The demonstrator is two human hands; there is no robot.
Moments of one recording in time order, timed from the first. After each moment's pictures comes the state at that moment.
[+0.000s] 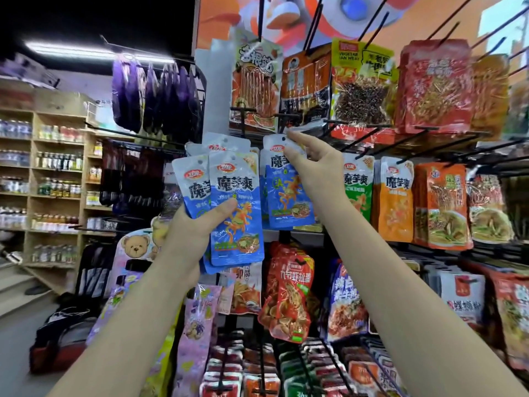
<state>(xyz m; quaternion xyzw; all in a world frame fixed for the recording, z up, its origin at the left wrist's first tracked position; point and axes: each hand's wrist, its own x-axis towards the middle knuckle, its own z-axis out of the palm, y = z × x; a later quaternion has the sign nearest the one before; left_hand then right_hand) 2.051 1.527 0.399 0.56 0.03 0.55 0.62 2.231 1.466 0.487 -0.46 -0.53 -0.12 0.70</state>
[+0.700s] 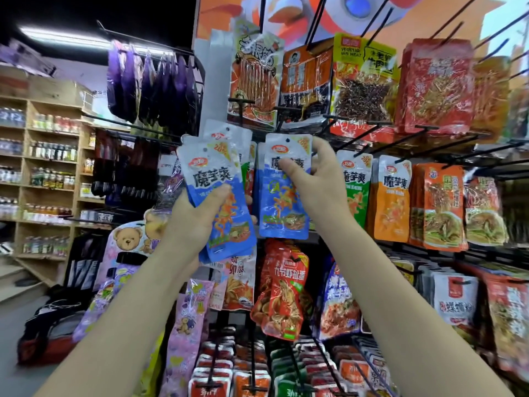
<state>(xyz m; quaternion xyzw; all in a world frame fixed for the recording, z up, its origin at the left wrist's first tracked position) 2.066 1.535 0.400 0.57 0.05 0.59 0.57 2.222 1.444 0.462 -0.48 -0.57 -0.14 0.66</state>
